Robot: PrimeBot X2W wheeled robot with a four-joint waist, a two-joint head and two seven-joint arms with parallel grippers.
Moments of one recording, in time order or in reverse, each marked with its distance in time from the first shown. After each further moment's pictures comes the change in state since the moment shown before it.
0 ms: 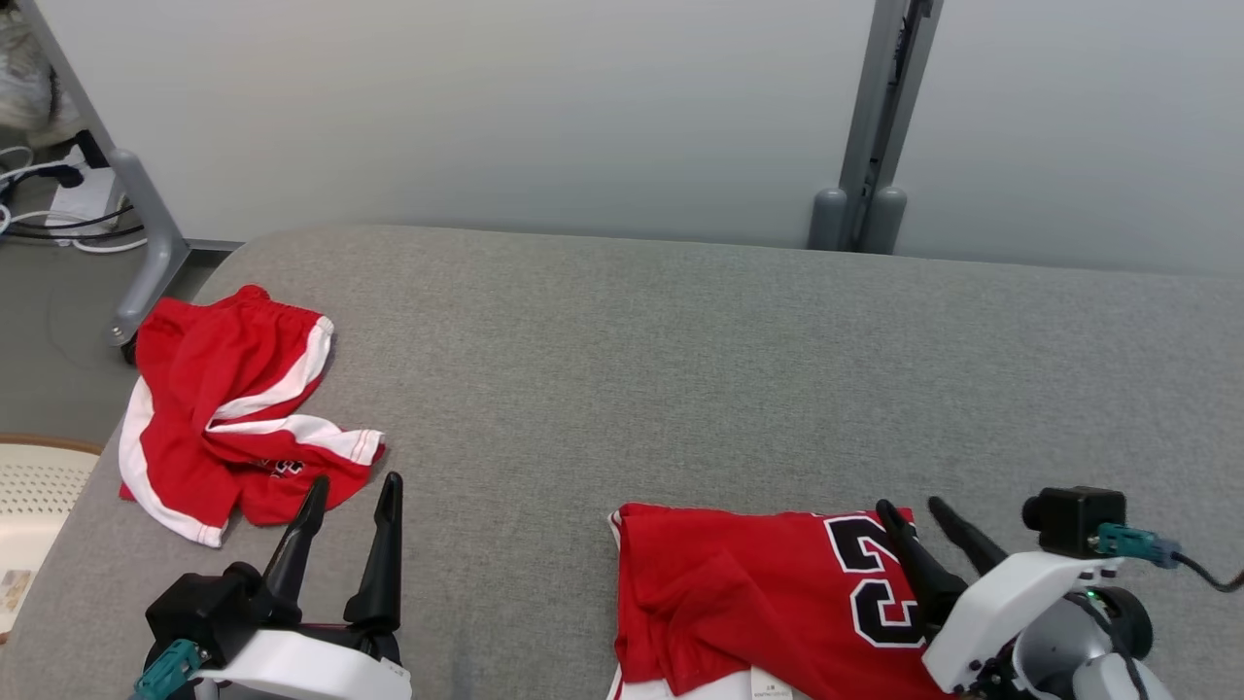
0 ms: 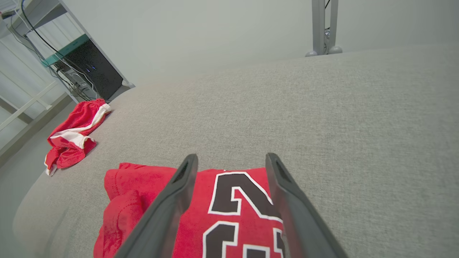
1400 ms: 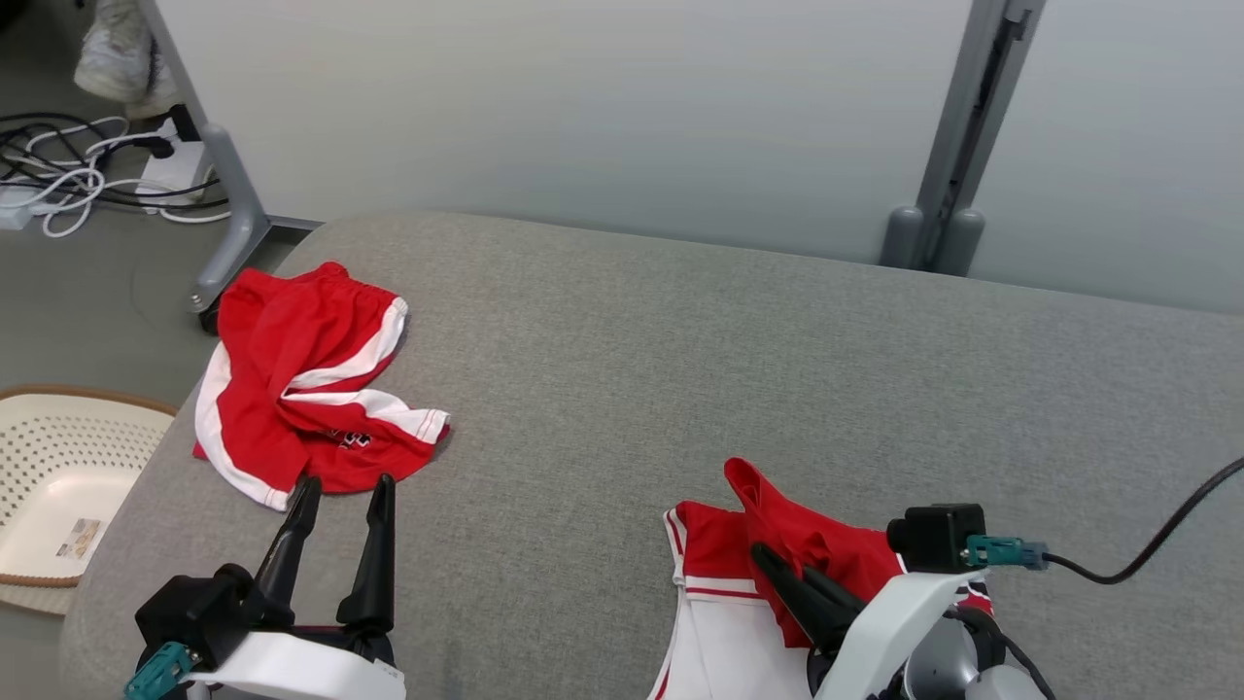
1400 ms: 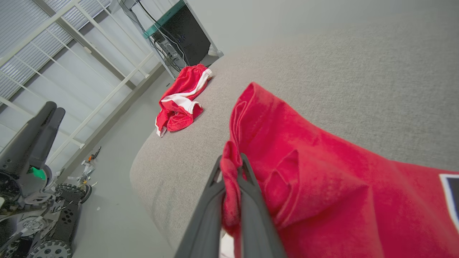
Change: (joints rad) left arm 0.008 0.032 -0.023 -0.030 -0.036 0.035 0.000; right arm -0.056 0.024 0.291 -0.004 0.225 0.000 0.005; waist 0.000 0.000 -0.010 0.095
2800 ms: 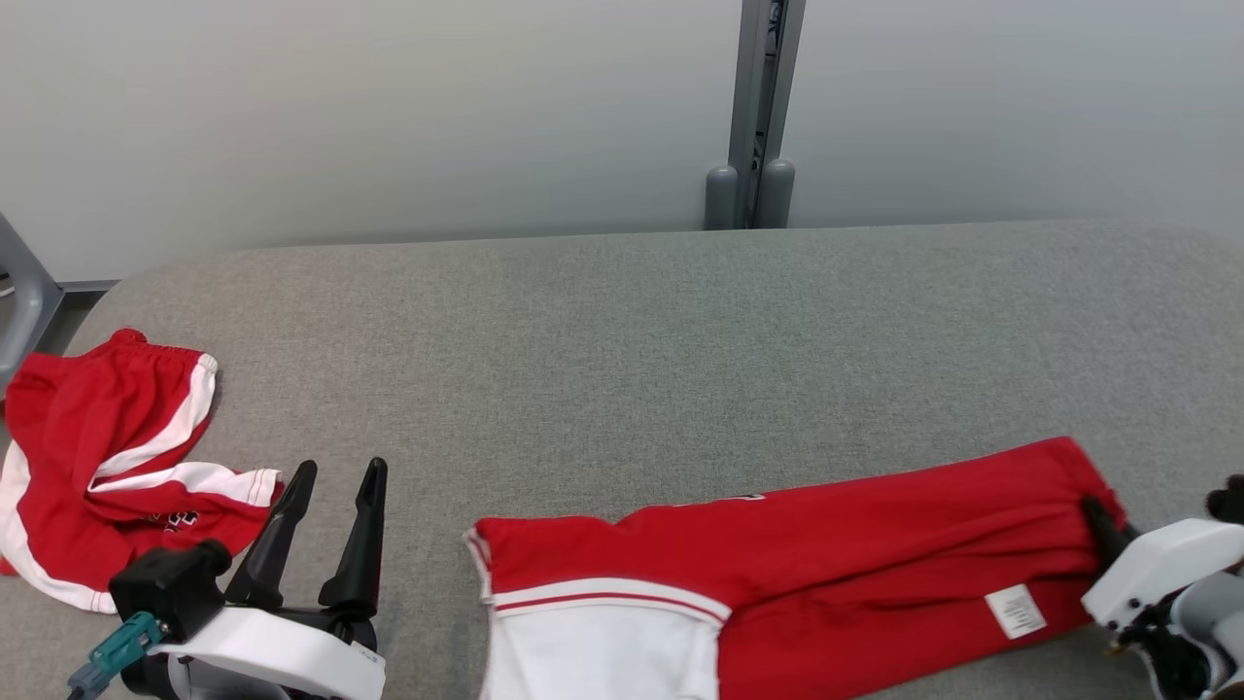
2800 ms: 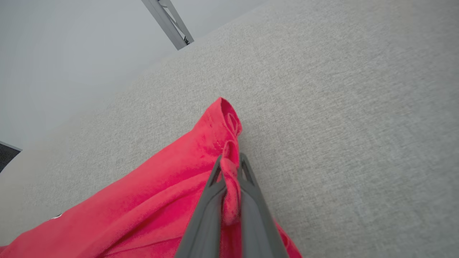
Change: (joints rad) left arm -0.061 0.134 -0.120 -0.034 -0.192 0.036 0.000; right arm -0.313 -0.277 0.210 0.724 0.465 0.000 -0.333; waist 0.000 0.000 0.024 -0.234
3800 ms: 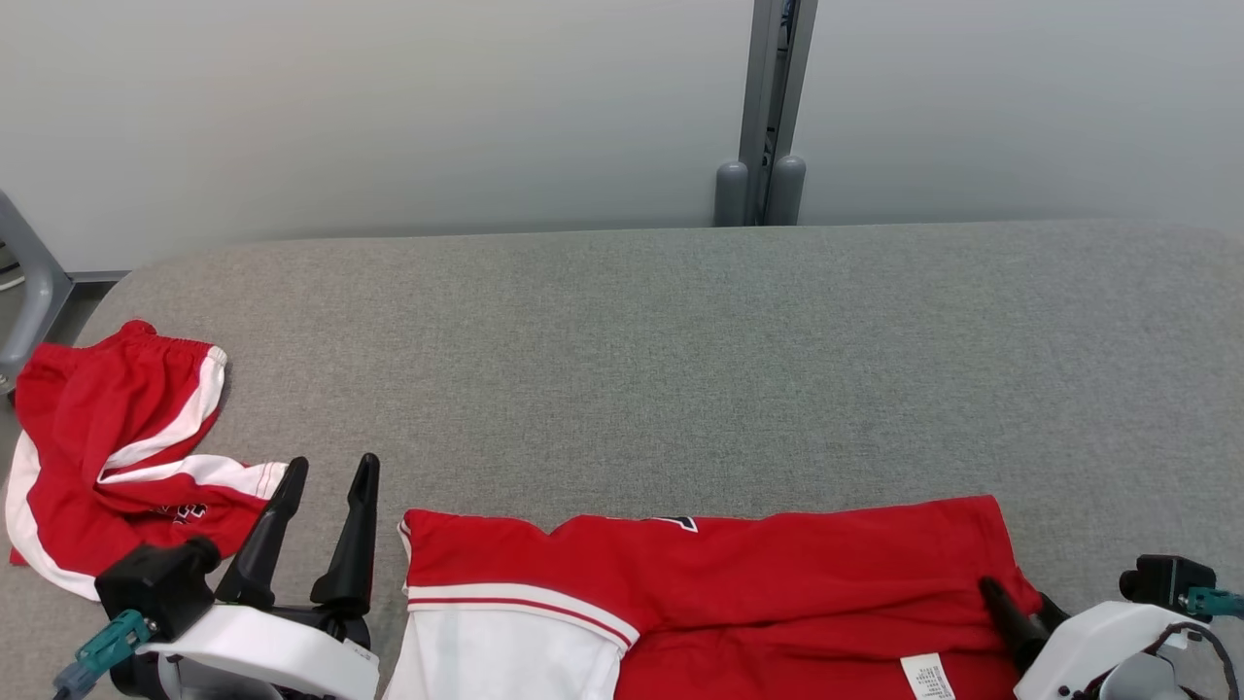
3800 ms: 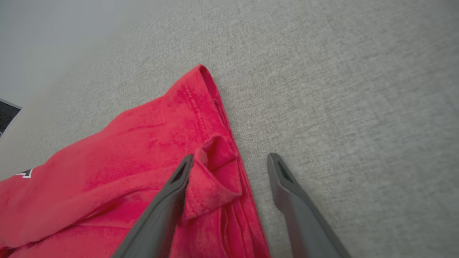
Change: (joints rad) left arm -0.002 0.047 -0.027 -0.059 -0.044 0.052 0.000; right arm 0.120 0.043 0.055 -0.062 0.000 0.000 -0.009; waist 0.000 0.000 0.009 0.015
